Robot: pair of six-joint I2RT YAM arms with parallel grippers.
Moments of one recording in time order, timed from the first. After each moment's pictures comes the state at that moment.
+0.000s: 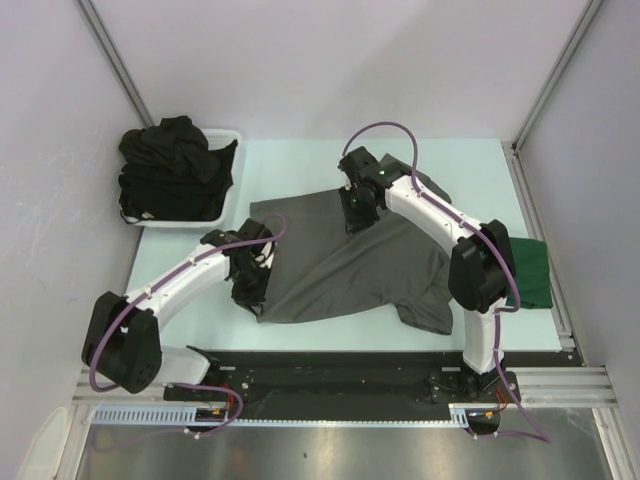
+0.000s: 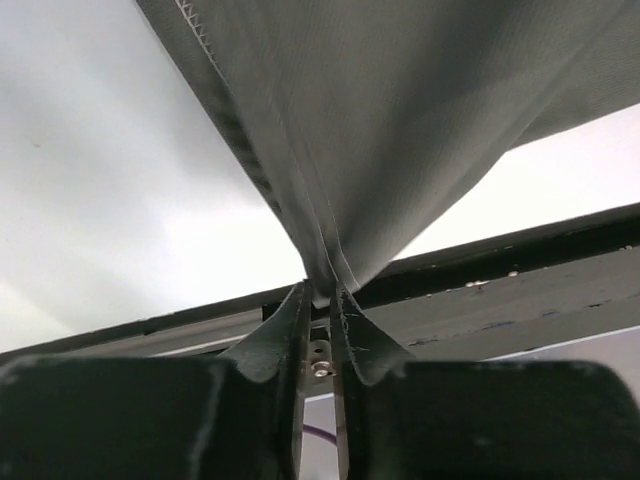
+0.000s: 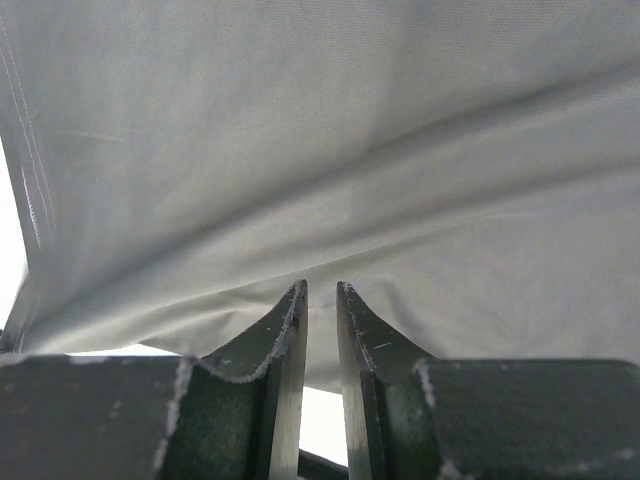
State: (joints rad) left arm -0.48 1.34 0.90 -1.01 0.11 -0.29; right arm 0.61 1.97 1.78 -0.89 -0.05 0.36
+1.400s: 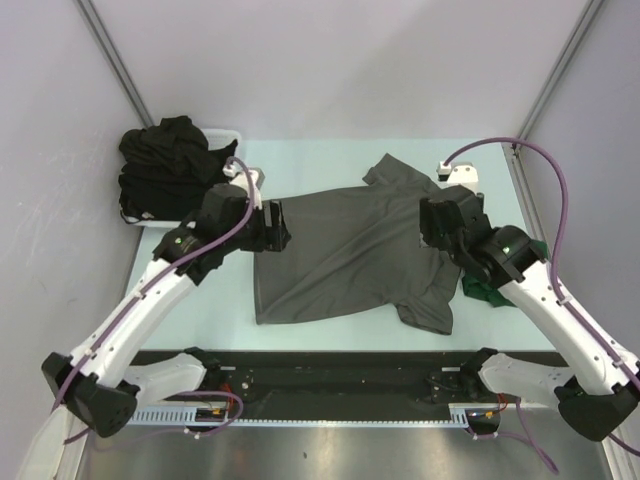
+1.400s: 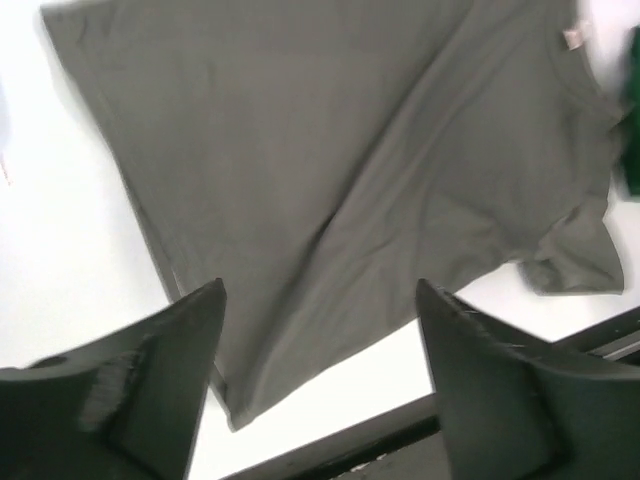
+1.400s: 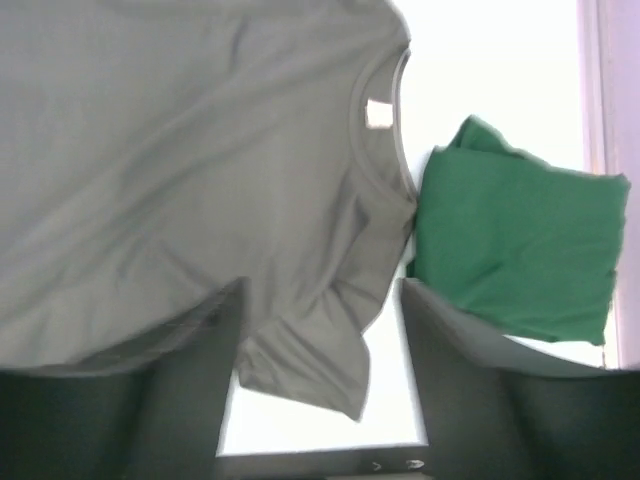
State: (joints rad) left arm -0.54 1.11 1.14 -0.72 -0.05 -0.37; right arm 0.65 1.09 1.29 -0.95 0.55 0.36
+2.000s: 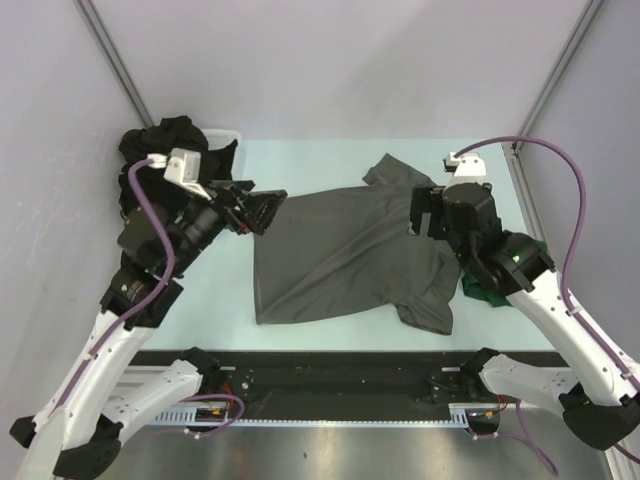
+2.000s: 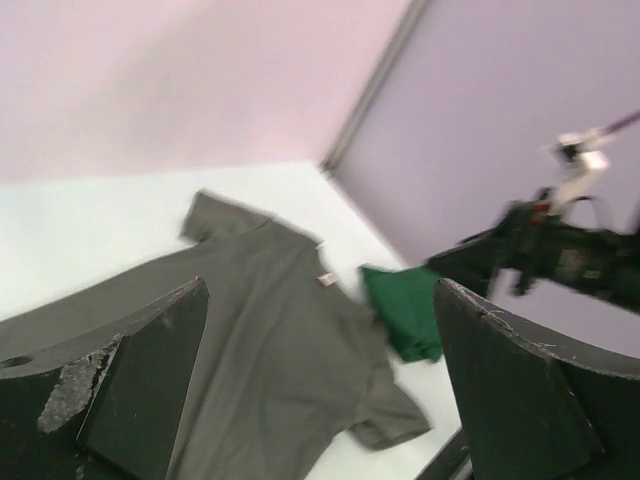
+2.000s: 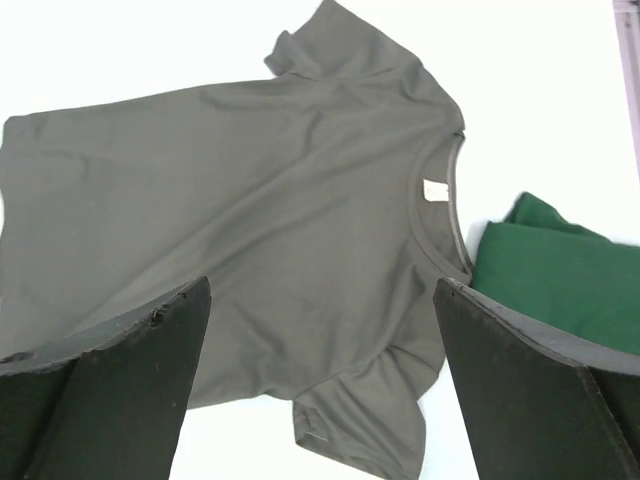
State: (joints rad) left arm -0.54 0.82 1.17 -0.28 0.08 -0.42; right arm 0.65 1.02 1.26 -0.72 0.51 0.32
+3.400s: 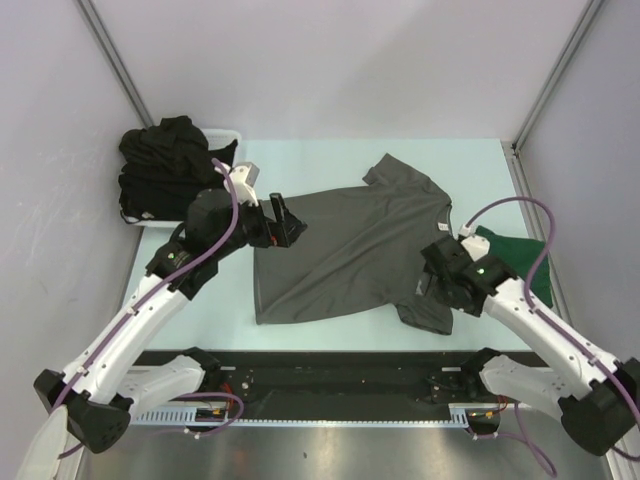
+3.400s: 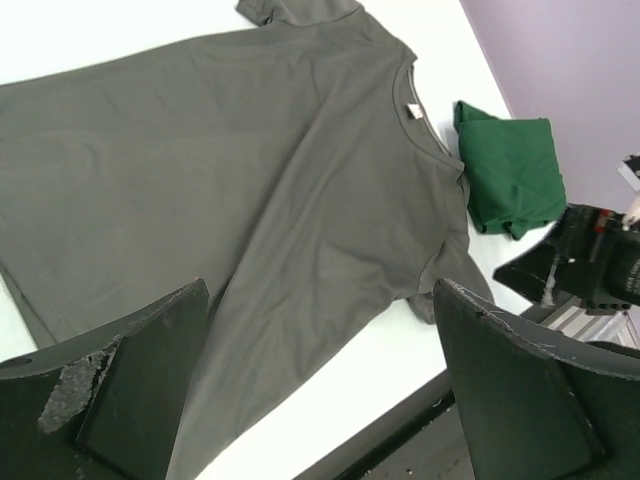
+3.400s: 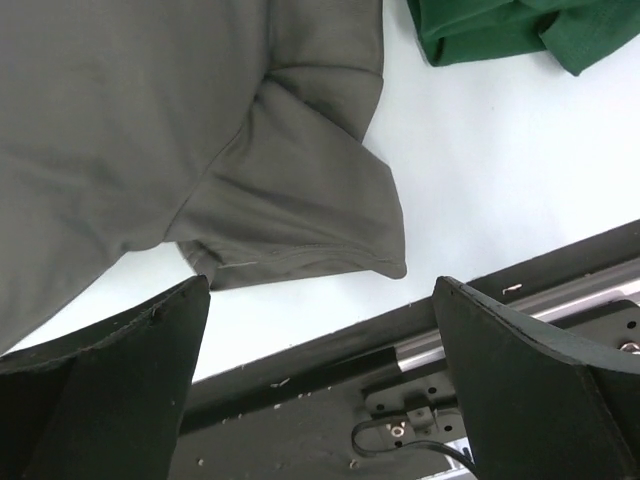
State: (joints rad) left arm -0.54 0.99 1.06 -0.44 0.11 -0.47; right arm 0.57 0.99 0.86 -1.08 0.41 0.91
